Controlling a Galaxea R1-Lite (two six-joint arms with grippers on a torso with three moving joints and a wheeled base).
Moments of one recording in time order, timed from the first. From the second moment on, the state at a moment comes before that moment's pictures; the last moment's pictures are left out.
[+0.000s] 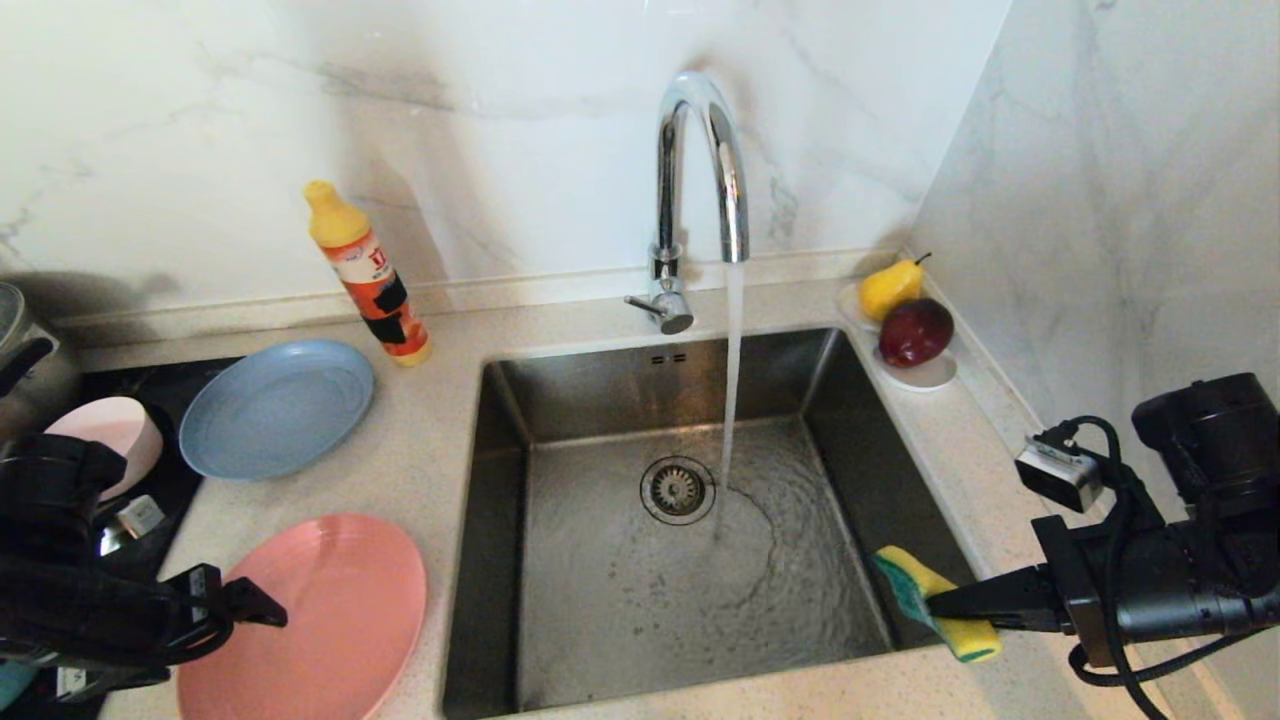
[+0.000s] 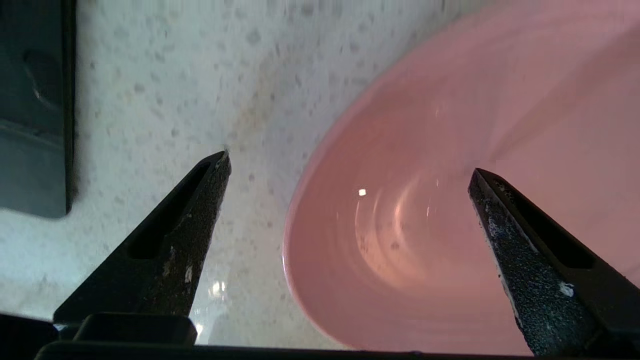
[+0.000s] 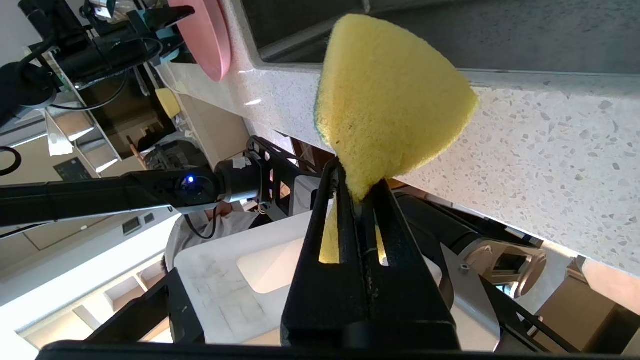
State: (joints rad) left arm 0.34 1.64 -0.74 0.22 -0.14 -0.23; right arm 0.15 1.51 -0.79 0.16 0.82 0.51
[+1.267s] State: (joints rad) left arm 0.34 1.63 -0.71 0.19 -0.13 -0.21; right arm 0.15 1.53 -0.79 0.15 0.83 0.51
